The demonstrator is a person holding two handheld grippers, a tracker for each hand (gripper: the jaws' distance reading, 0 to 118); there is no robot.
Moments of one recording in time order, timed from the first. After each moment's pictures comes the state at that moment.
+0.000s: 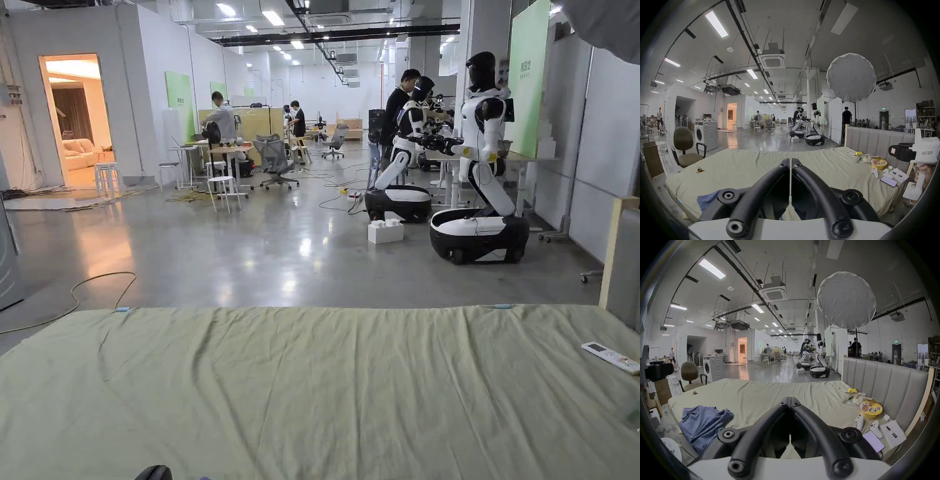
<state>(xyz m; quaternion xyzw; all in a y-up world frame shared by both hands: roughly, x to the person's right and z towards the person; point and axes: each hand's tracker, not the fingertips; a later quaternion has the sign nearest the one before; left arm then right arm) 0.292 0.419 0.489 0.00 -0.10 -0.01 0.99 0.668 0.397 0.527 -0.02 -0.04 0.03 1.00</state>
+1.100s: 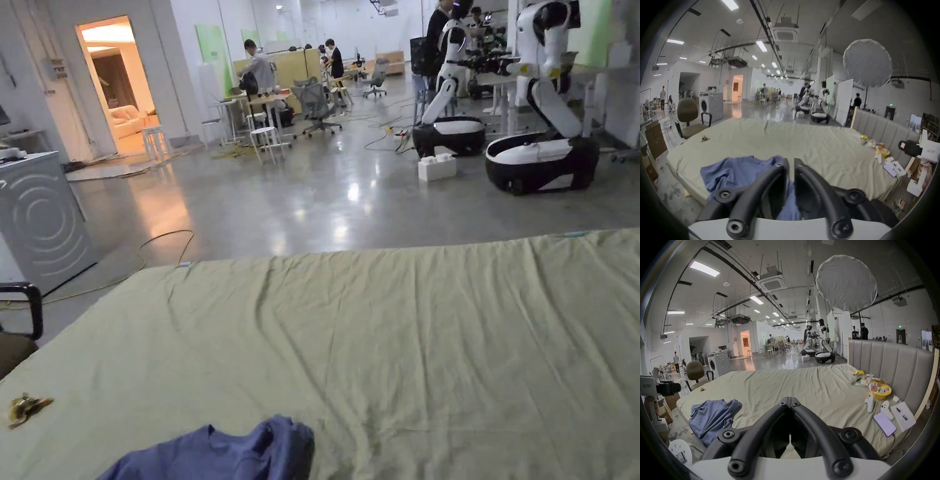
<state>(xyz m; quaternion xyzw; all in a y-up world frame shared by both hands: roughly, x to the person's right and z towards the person) 0.209 0.362 0.452 -0.17 -0.07 0.03 0.98 0.666 0.358 0.521 -0.09 -0.02 -0.03 1.00</state>
